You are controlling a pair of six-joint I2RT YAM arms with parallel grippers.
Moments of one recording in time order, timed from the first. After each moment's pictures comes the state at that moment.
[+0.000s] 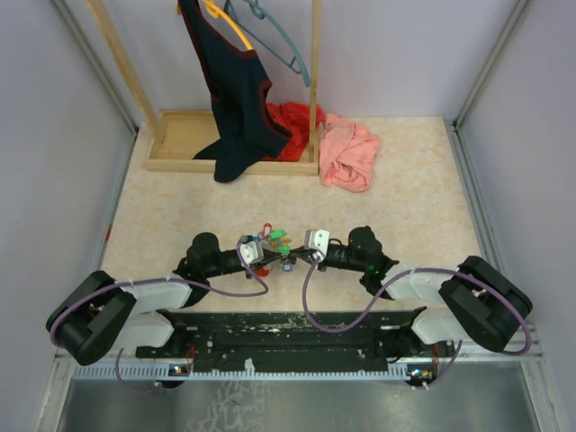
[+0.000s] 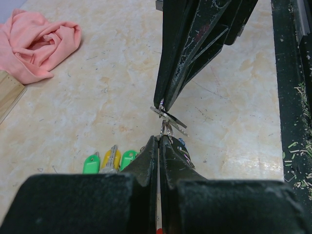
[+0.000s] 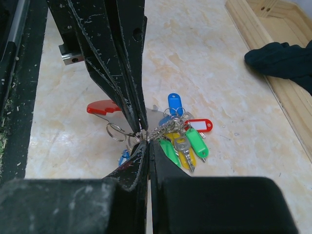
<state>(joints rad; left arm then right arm) -0.66 1.26 0.22 0.90 0.64 0.31 0.77 1.31 0.33 0.84 -0.57 -0.35</state>
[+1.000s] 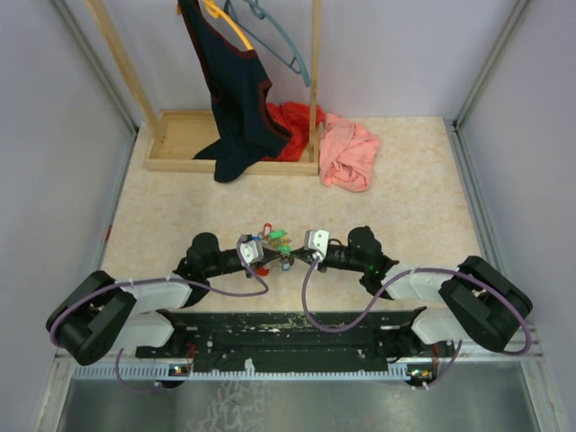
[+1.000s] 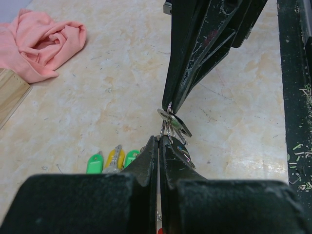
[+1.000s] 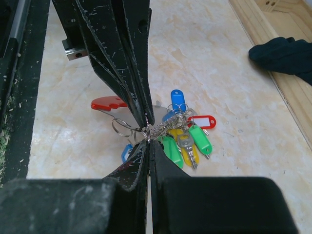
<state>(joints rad) -0.66 1.26 0.22 0.91 0.62 0.31 0.77 1.31 0.33 0.82 -0.57 -0.35</state>
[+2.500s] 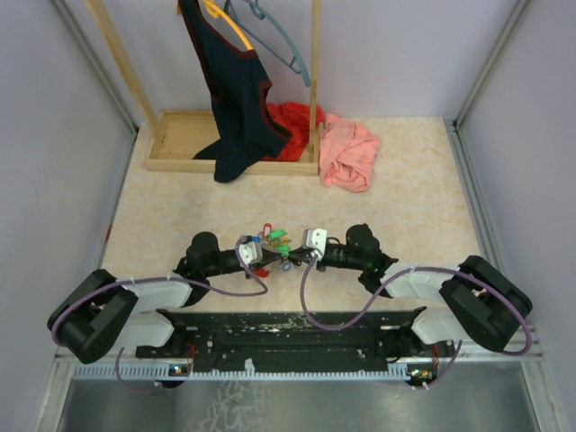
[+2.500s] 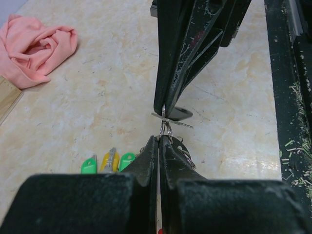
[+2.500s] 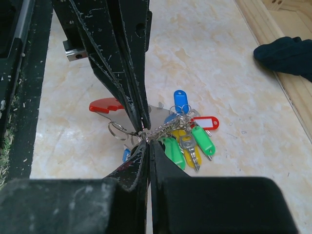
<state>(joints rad) -0.65 1.27 0.22 0.92 0.67 0.31 0.77 1.31 0.35 0.79 -0.58 -0.36</state>
